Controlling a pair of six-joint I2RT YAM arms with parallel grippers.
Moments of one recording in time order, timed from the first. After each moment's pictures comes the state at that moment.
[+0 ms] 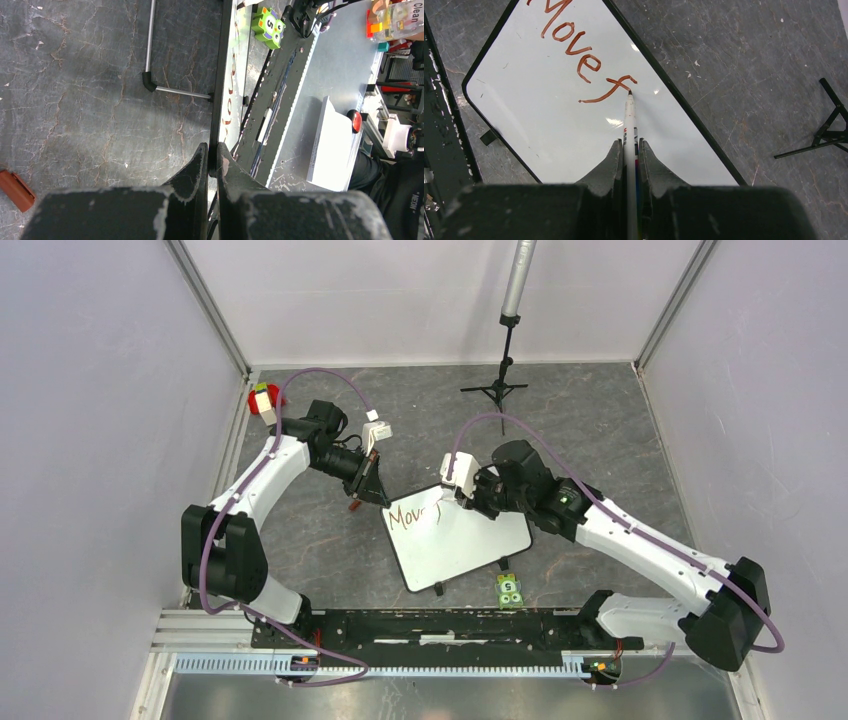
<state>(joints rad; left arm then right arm) -0.25 1.53 1.21 -1.03 0.94 0.47 0.81 1.18 0.97 -0.41 -0.22 -0.47</state>
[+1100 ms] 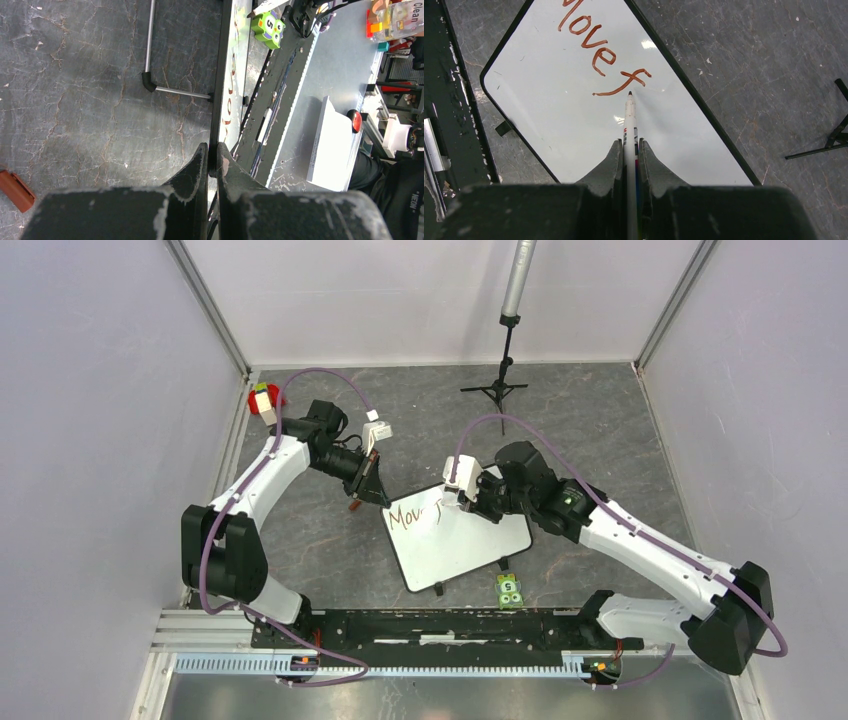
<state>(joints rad) -0.25 1.53 1.21 -1.03 0.94 0.47 0.80 1.16 0.97 -0.45 -0.26 -0.46</state>
